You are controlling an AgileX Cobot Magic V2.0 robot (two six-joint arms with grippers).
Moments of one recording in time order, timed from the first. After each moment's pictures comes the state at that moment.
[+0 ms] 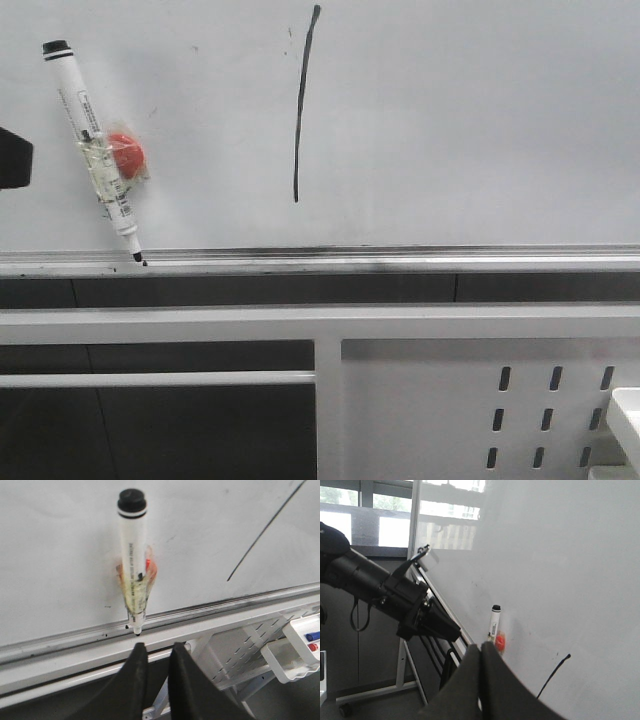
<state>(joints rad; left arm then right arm) -0.84 0.84 -0.36 1.59 0.29 -1.94 0.78 0.52 -0.65 0.67 0.32 -0.92</state>
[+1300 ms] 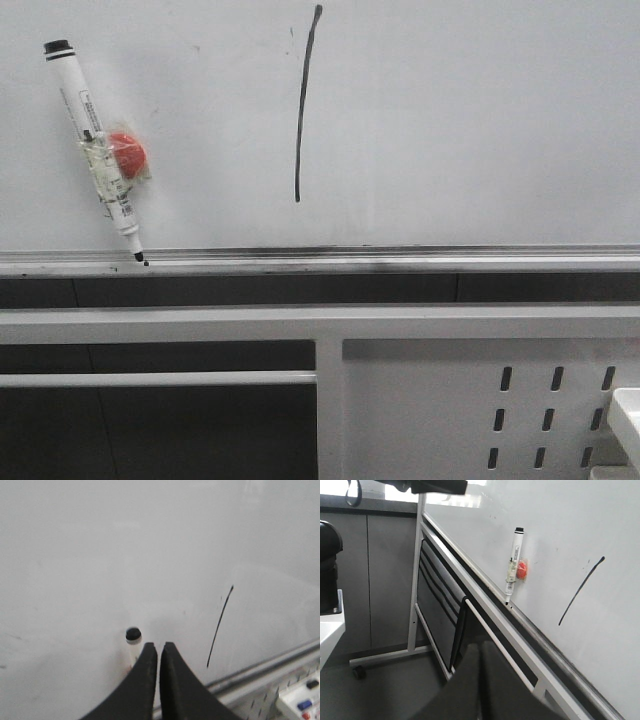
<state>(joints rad) -0.67 0.42 -0.35 1.59 0.14 -1.70 0.78 0.24 -0.30 0.67 0.32 -0.91</state>
